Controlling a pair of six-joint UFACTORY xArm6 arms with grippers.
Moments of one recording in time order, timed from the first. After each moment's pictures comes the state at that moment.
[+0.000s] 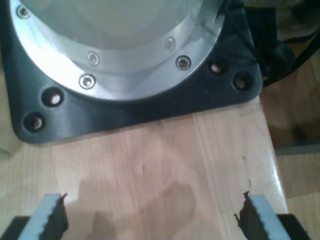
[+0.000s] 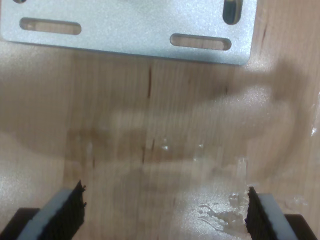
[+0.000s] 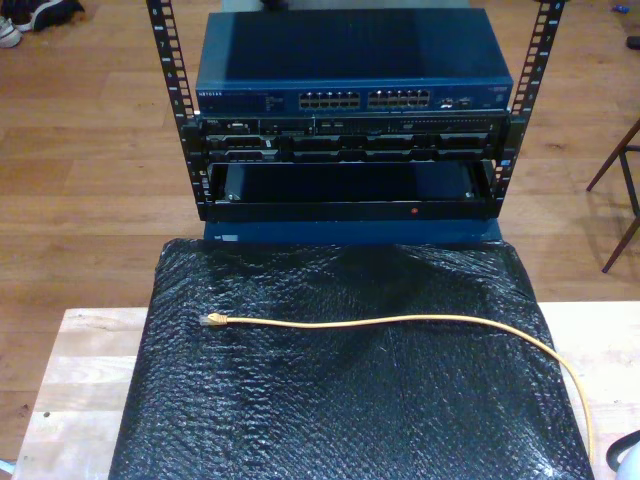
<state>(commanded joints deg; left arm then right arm) 81.4 -27.8 -6.9 3.2 61.3 -180.3 -82.4 -37.8 -0.2 -0.9 49.6 -176.7</state>
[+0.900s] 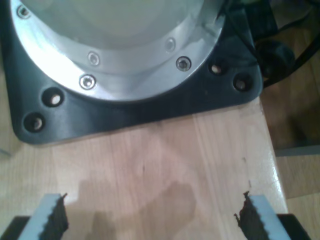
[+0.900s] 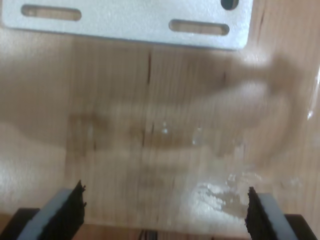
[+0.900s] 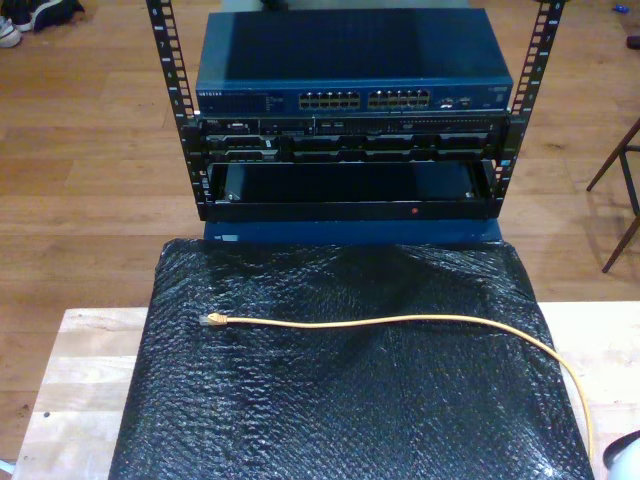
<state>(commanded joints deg) 81.4 -27.9 -6.8 3.2 61.5 -180.7 -82.4 -40.3 -1.1 -0.9 50.2 -176.4</state>
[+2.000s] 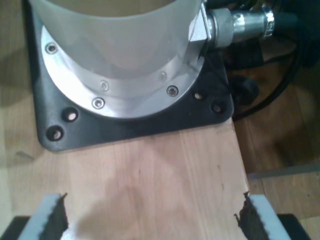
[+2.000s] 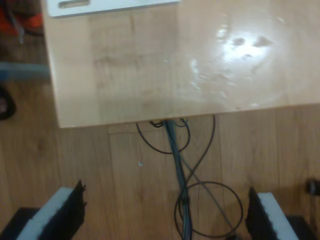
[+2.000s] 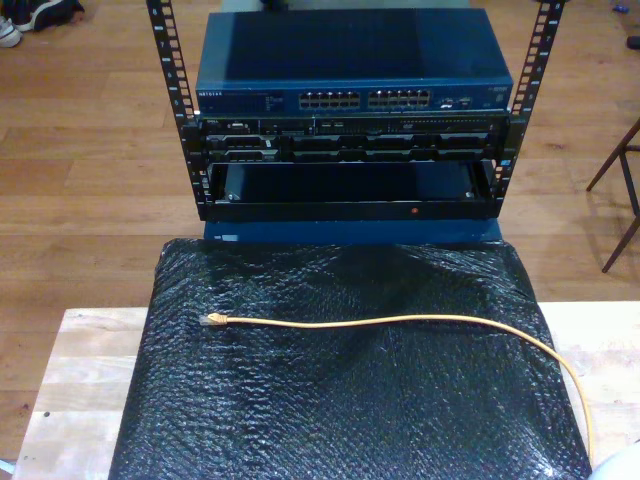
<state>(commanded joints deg) 81.2 -28.7 -16.2 3.6 77.0 -182.1 -79.3 -39.3 -28.4 2.7 79.0 -158.7</state>
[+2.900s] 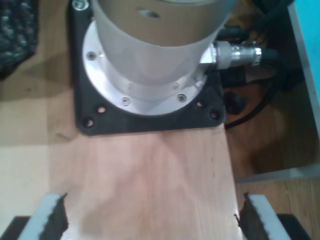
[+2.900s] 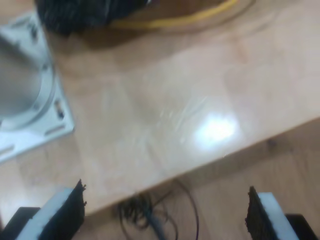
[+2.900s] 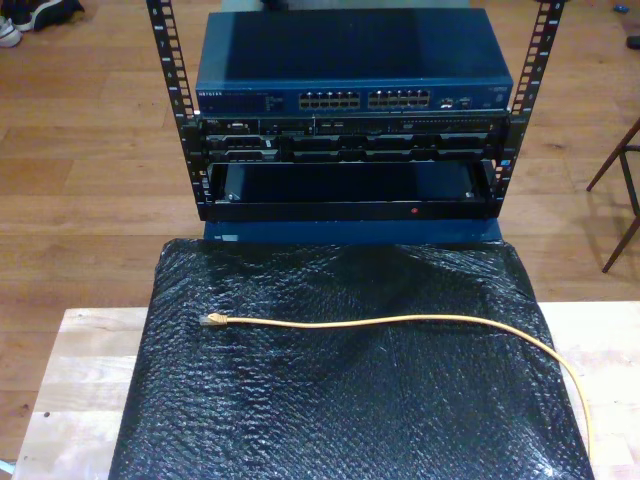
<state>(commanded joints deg) 74.8 -28.7 -26.0 1.6 88.6 -193.2 -68.4 -22.4 -53.2 20.5 100.9 -132.5</state>
